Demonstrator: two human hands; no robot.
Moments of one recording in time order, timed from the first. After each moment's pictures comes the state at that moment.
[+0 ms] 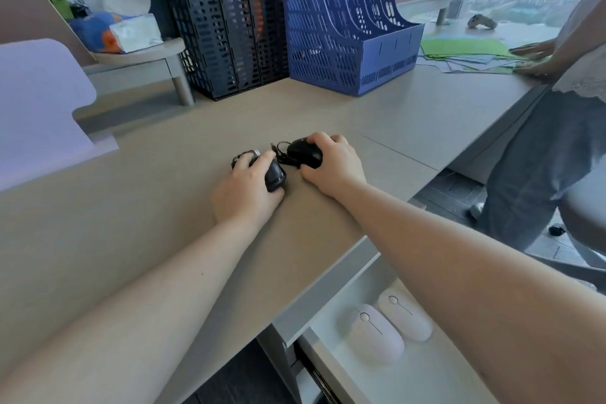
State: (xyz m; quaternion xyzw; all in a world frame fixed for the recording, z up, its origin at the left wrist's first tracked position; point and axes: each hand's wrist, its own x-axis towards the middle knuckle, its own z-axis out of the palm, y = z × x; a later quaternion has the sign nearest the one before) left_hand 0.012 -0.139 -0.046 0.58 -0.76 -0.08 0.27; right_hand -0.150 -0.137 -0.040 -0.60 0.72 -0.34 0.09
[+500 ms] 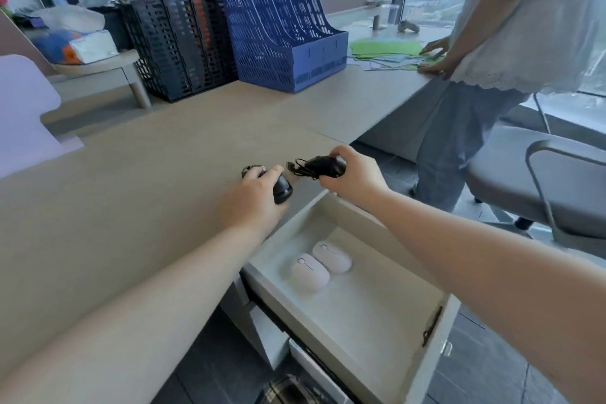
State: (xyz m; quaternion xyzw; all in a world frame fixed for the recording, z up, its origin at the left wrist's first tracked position) left_hand -0.045 0.010 -0.032 0.50 -0.83 -0.13 0.22; right_hand -0.224 0.064 -0.012 -0.51 0.76 -0.37 0.17
